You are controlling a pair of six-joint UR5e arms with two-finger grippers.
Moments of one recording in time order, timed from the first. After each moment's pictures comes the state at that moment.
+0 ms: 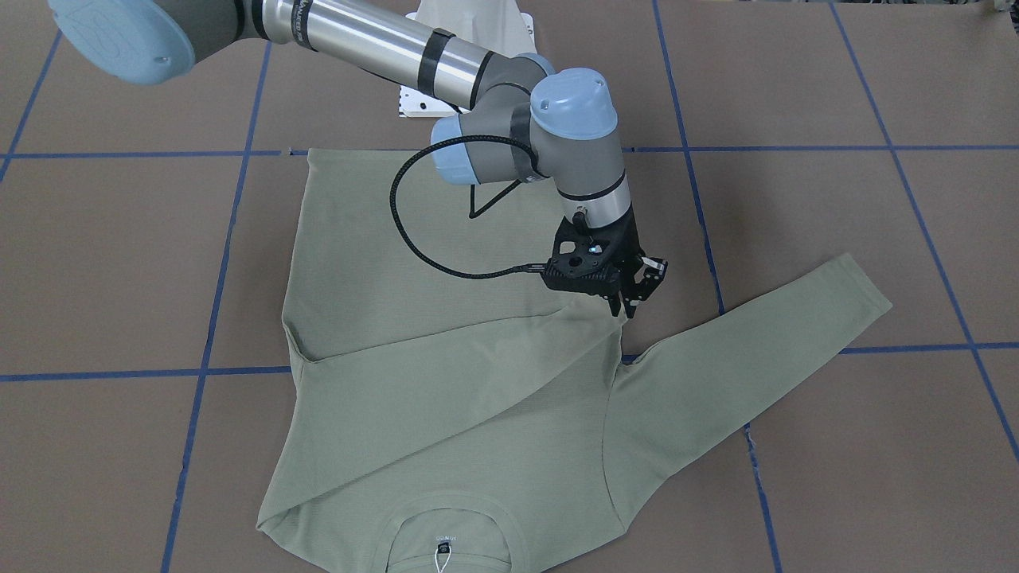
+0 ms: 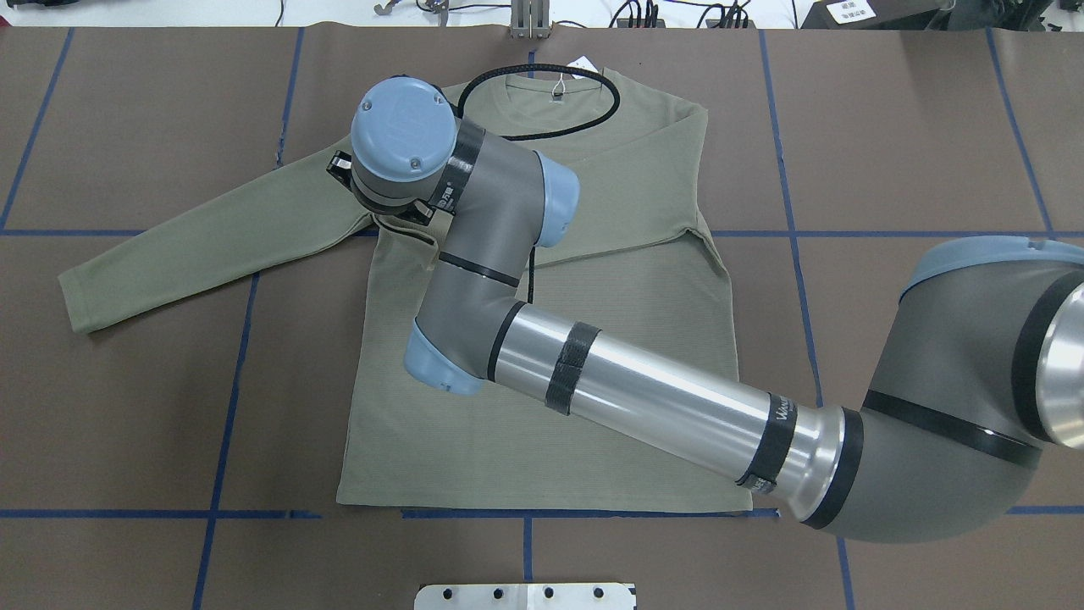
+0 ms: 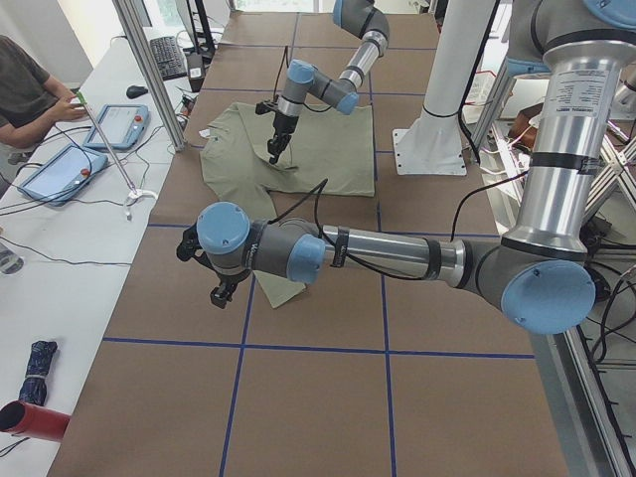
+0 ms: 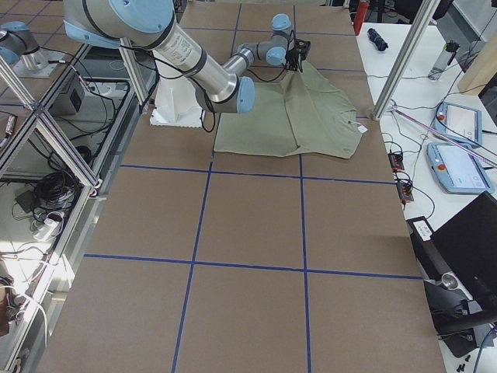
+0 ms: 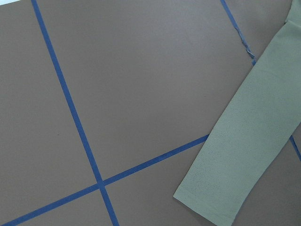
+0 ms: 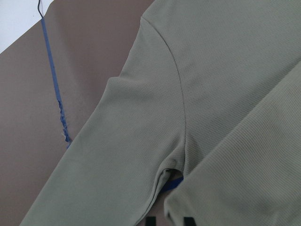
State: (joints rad) left arm -1.60 -1.70 -1.56 -1.71 -2.58 0.22; right arm 0.50 -0.32 0.92 -1.01 1.67 1.71
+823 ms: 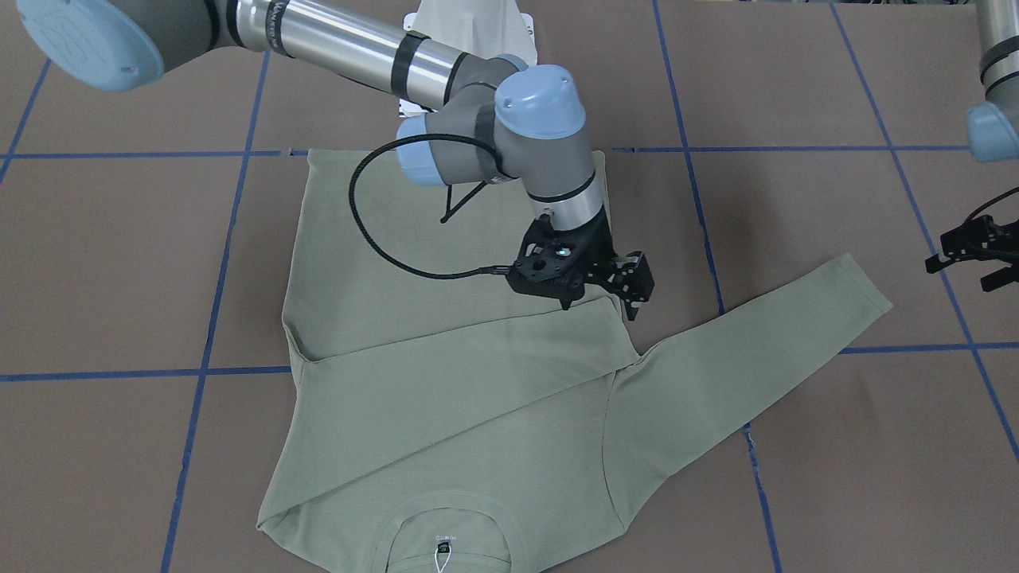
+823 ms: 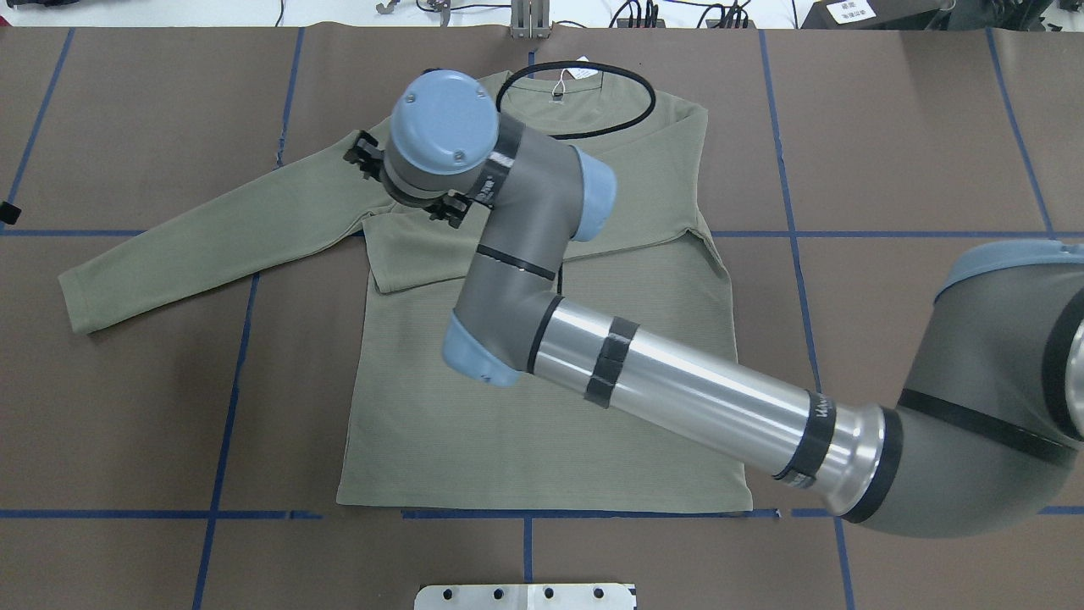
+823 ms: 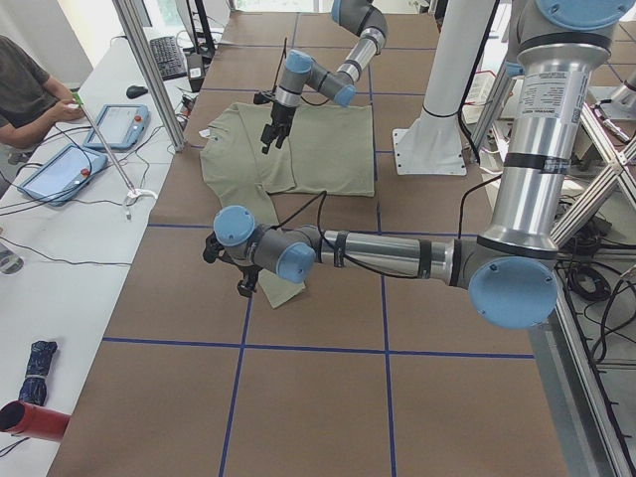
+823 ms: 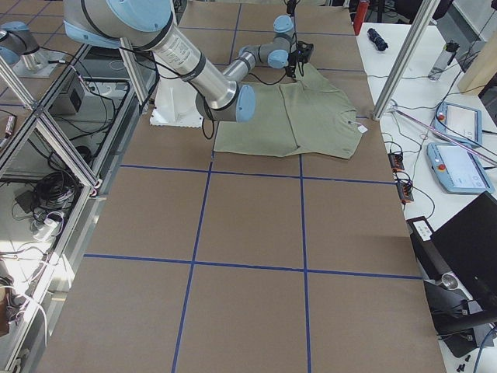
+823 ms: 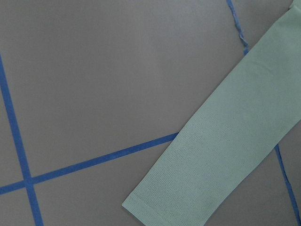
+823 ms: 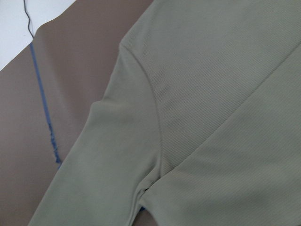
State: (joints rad) left arm -1.32 -1.70 -1.46 -1.93 -2.50 -0.21; right arm 0.57 -0.47 1.10 -1.07 1.75 1.75
